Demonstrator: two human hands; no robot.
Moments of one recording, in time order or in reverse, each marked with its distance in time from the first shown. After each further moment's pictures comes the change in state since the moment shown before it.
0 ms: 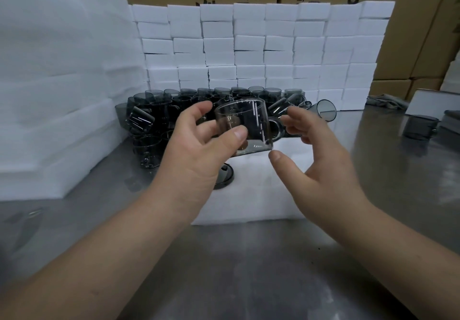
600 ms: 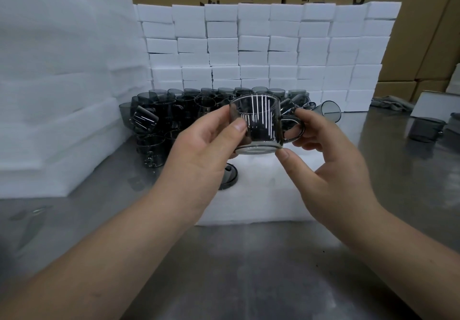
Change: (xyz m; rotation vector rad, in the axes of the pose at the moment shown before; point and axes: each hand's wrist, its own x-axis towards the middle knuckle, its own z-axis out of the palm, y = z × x) left_hand -0.002 0.002 -0.002 0.145 -0.133 0.035; right_hand 0.001 0.002 0.000 0.027 0.066 -0.046
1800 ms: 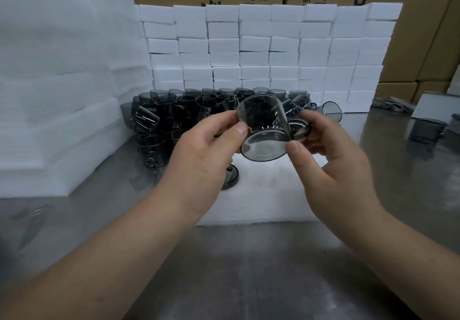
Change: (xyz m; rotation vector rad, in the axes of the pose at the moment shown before) left_hand -0.002 0.007 0.001 0.080 0.049 -0.026; right_hand 0.001 -0.002 -0.001 0.040 0.044 0.050
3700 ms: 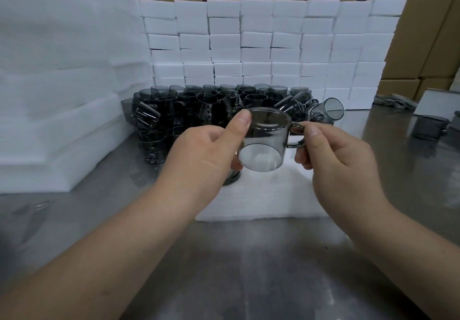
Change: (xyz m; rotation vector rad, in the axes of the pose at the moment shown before) left_hand 0.001 0.000 -0.004 0.358 0.097 -0.087; right_hand 0.001 0.002 0.000 0.096 0.028 0.176
